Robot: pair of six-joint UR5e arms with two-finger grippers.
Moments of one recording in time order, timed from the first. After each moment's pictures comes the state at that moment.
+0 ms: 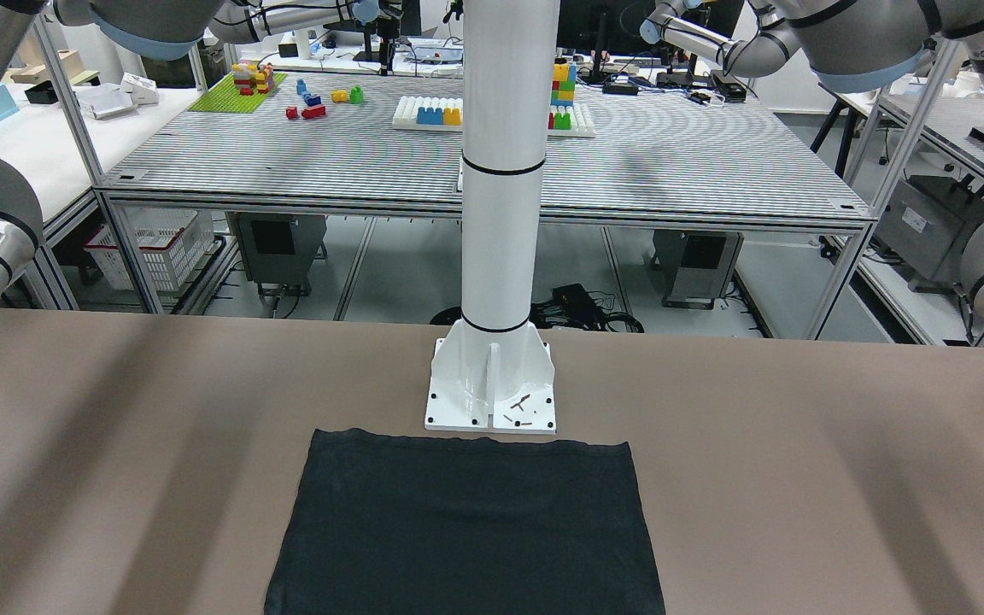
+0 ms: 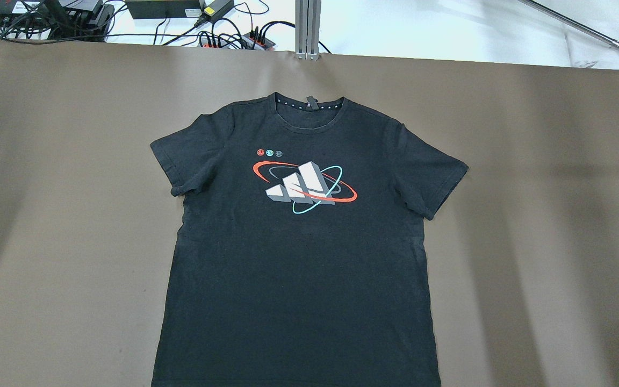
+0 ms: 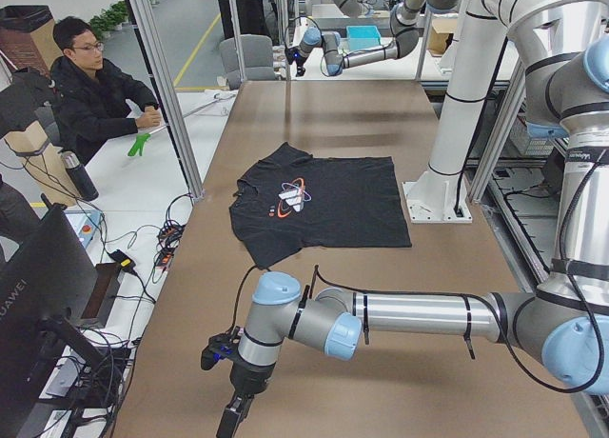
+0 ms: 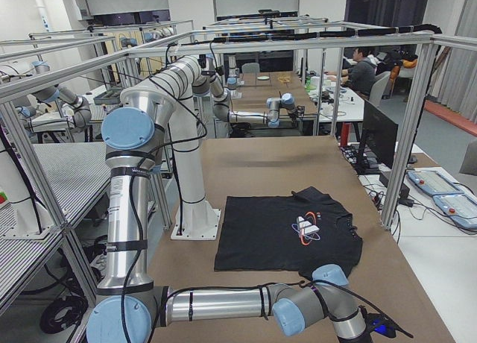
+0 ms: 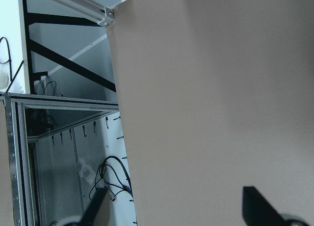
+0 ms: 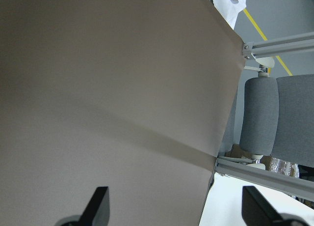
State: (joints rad) left arm -1.52 -1.73 -1.43 -1.89 -1.72 0.01; right arm 1.39 -1.47 1.52 -1.19 1.65 -0.10
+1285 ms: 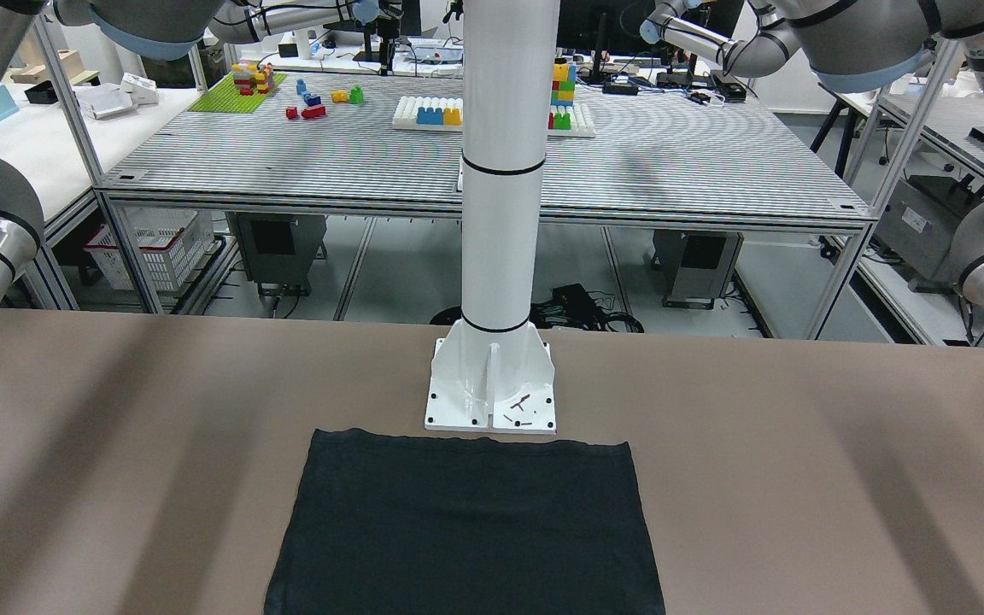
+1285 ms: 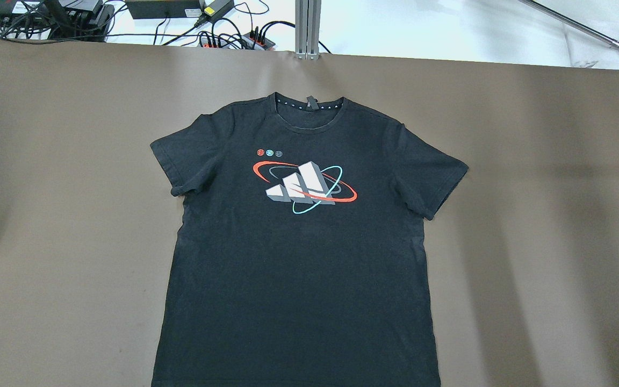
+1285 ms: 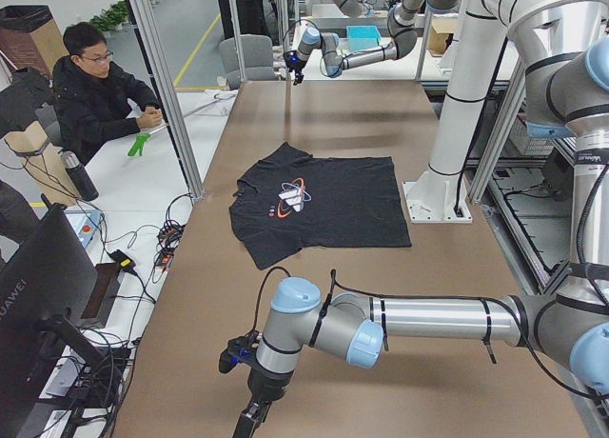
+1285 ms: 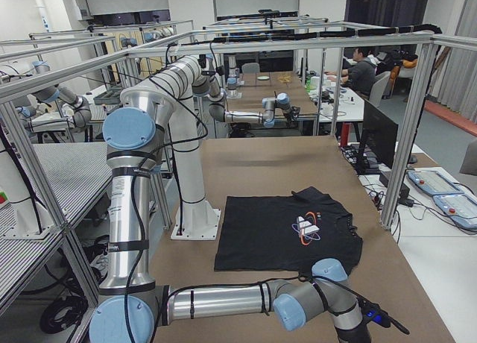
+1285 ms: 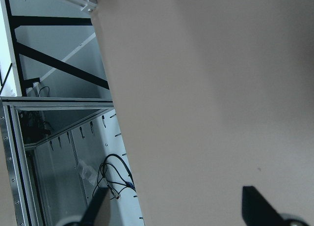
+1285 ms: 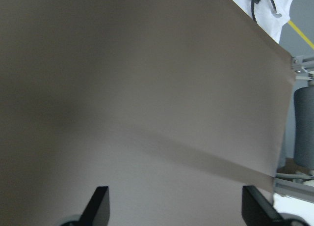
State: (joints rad) left arm -1.54 -1.65 -1.50 -1.91 -1.77 0.12; right arm 1.35 -1.45 1.54 -1.15 1.83 0.08
